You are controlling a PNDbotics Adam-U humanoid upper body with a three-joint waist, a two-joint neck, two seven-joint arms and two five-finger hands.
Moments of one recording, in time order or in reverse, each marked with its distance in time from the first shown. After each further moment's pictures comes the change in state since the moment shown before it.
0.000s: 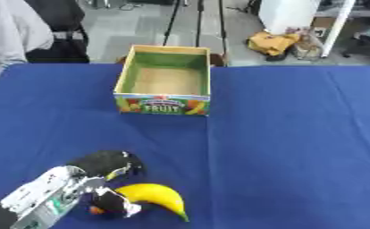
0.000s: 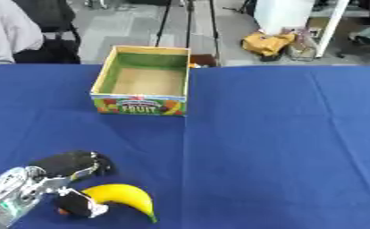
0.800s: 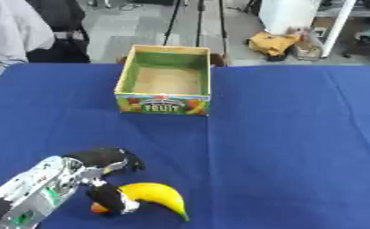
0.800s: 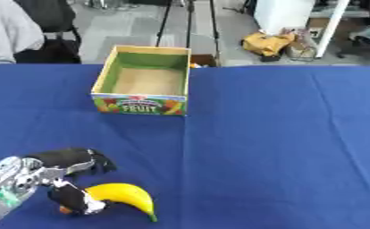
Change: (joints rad) left arm -0.040 0.017 0.009 -0.019 0.057 0.061 -0.133; right arm 0.008 -0.001 0.000 0.000 0.000 -0.008 0.000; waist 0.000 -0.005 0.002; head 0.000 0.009
